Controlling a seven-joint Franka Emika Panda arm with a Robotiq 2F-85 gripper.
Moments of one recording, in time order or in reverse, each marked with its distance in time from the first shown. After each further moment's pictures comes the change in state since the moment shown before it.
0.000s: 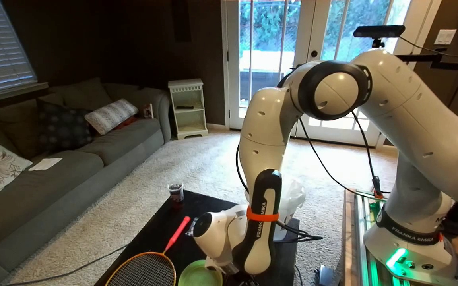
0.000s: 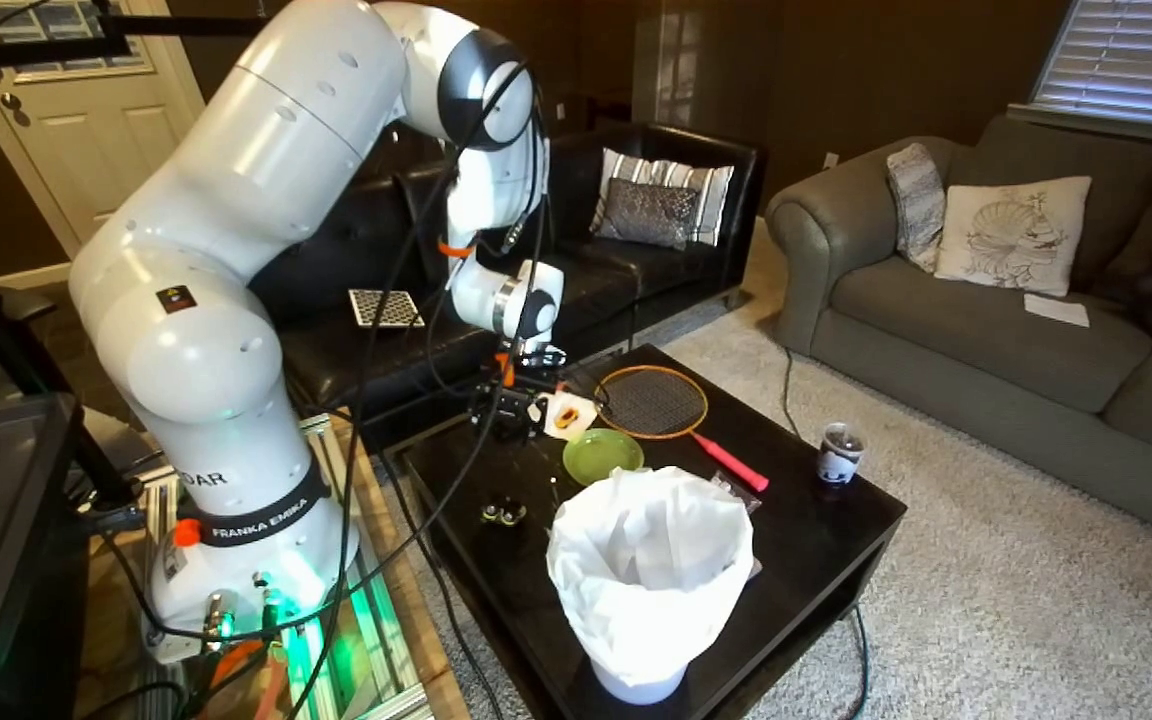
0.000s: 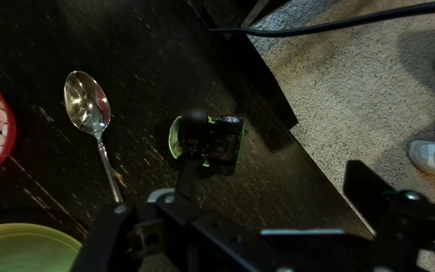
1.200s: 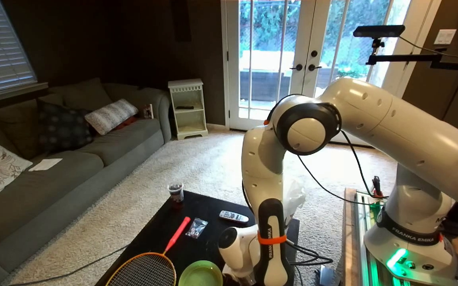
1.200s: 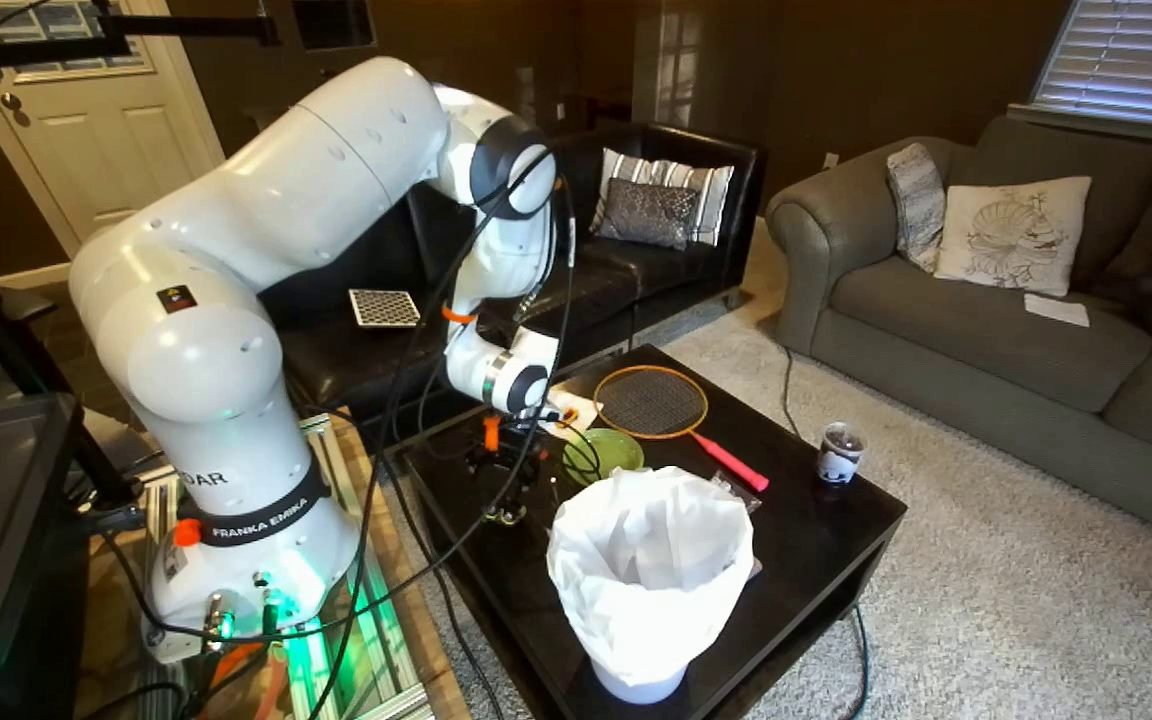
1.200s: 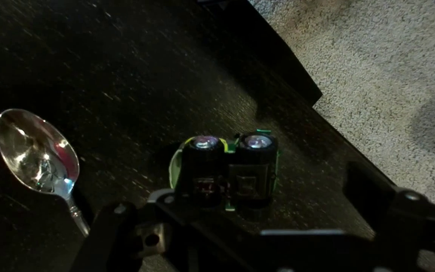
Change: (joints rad) arm 0.002 0.246 -0.075 0.018 0.002 0.326 0.109
